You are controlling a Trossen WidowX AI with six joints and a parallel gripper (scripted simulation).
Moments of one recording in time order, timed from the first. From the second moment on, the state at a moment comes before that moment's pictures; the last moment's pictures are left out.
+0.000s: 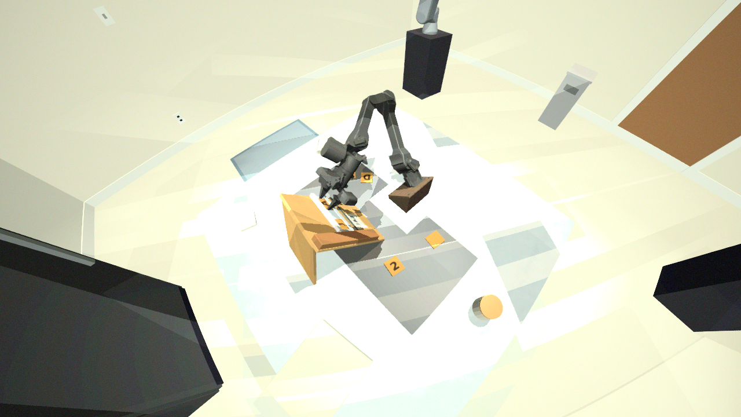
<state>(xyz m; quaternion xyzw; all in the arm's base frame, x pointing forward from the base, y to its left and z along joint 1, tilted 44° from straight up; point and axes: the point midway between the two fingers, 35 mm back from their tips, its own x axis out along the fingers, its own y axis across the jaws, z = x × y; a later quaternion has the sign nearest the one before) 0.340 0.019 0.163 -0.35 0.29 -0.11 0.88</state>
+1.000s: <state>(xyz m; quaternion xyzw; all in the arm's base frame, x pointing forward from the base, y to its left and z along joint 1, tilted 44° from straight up) 0.340 0.038 0.146 -0.35 0.29 -0.11 0.88</state>
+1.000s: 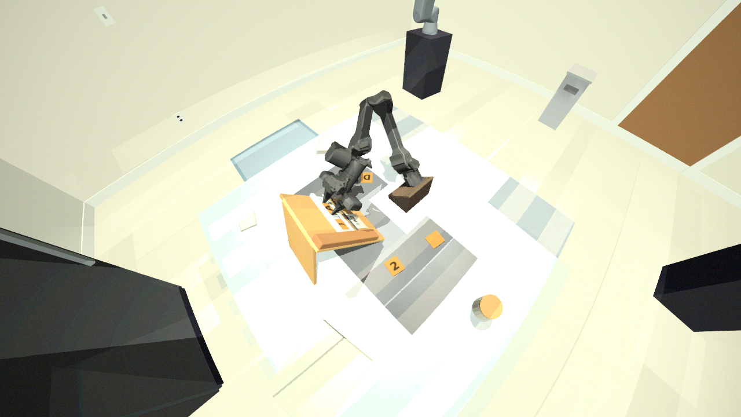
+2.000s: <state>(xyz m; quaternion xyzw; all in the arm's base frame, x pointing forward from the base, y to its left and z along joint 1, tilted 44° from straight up) 0.340 0.050 0.134 -0.35 0.29 -0.11 0.88</state>
